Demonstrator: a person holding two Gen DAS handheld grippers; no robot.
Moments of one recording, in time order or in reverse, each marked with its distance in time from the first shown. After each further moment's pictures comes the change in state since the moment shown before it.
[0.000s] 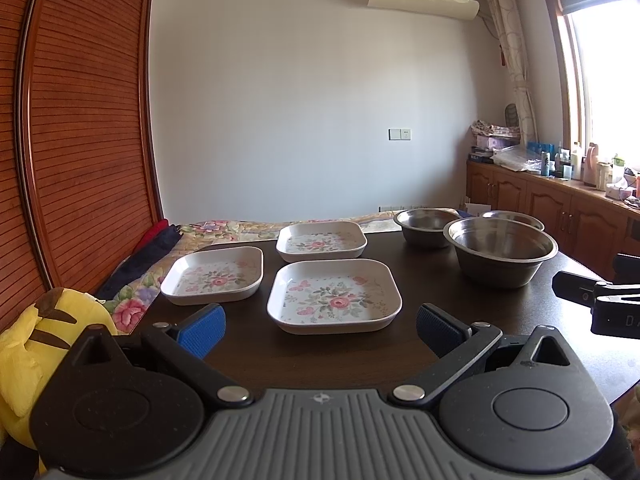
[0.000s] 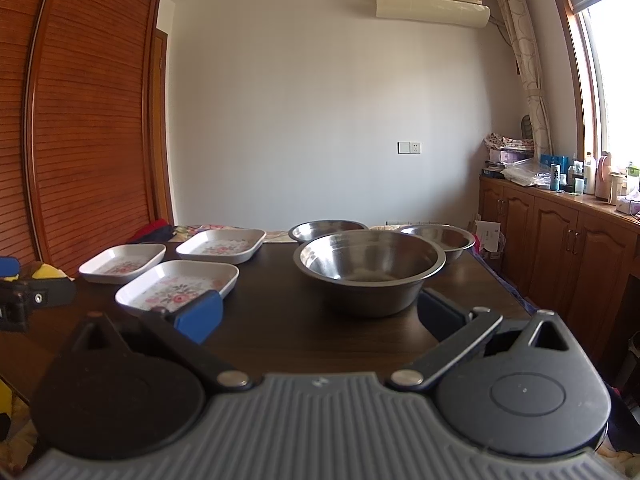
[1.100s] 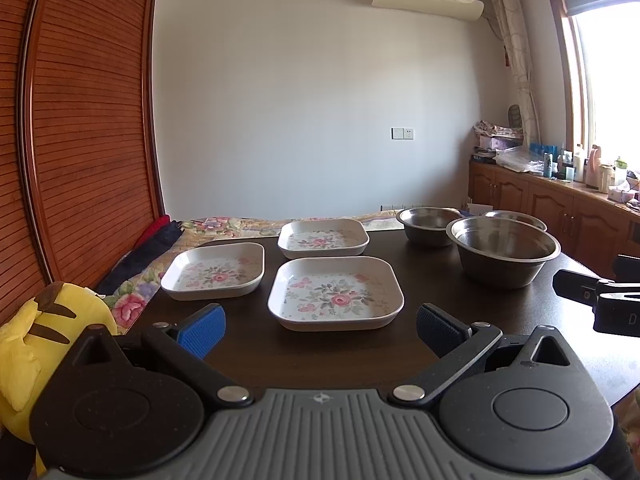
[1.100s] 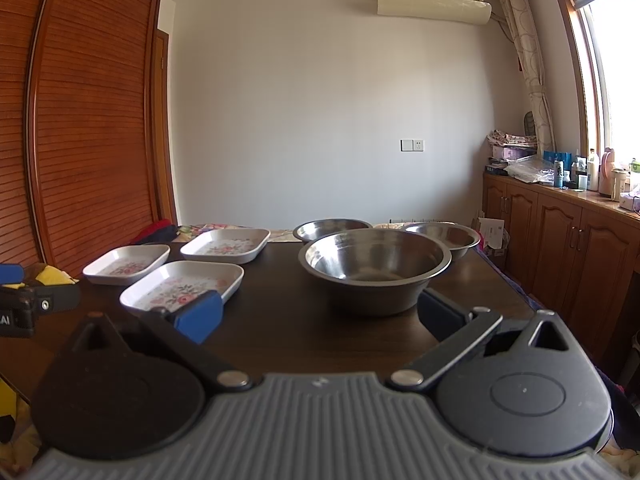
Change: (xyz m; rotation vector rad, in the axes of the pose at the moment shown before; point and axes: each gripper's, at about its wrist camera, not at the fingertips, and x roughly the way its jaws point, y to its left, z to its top) left arm 0.001 0.000 -0.002 -0.011 0.006 0.005; right arm 0.002 0.005 -0.001 0.004 0.006 0.006
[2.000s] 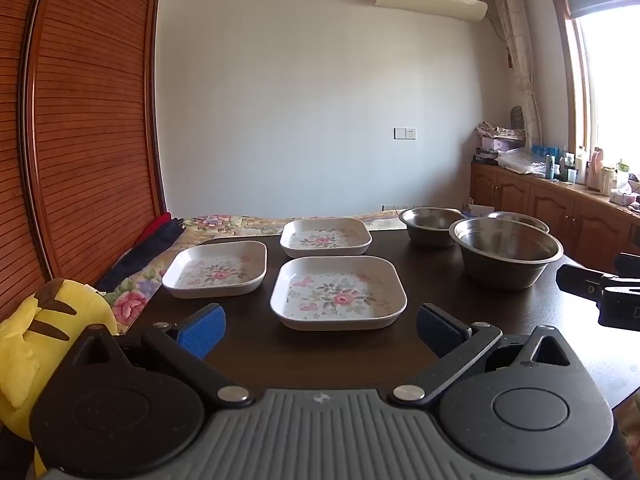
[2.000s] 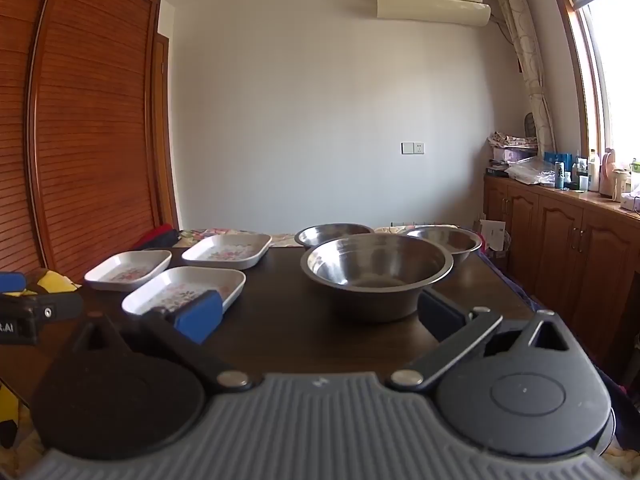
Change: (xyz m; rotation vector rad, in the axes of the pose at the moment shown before) left arm 0.002 0.003 0.000 -0.015 0.004 0.001; right arm 0.002 0.000 0.004 0.010 -0.007 0.003
